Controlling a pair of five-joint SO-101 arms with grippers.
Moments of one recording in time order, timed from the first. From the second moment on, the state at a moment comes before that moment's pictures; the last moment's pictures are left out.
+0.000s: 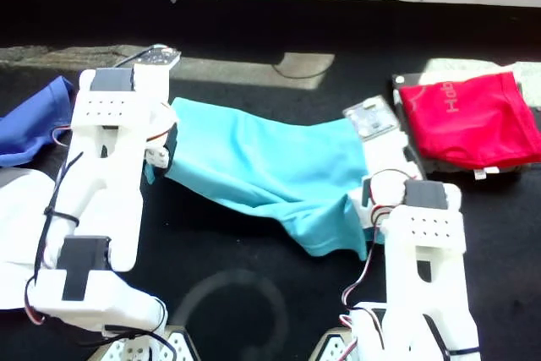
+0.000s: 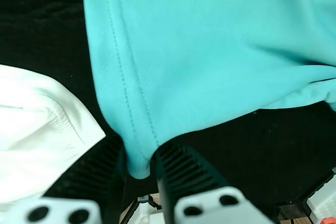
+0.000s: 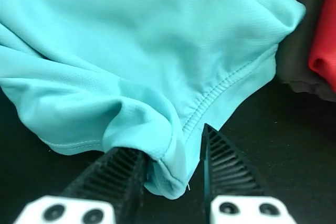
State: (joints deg) left arm -6.8 1.3 4.4 89.3 -7.3; right arm -1.6 -39.4 48.4 64.8 29.2
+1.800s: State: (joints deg) left arm -6.8 5.7 4.5 86.6 -7.3; right arm -1.9 -38.2 62.7 57.9 24.9
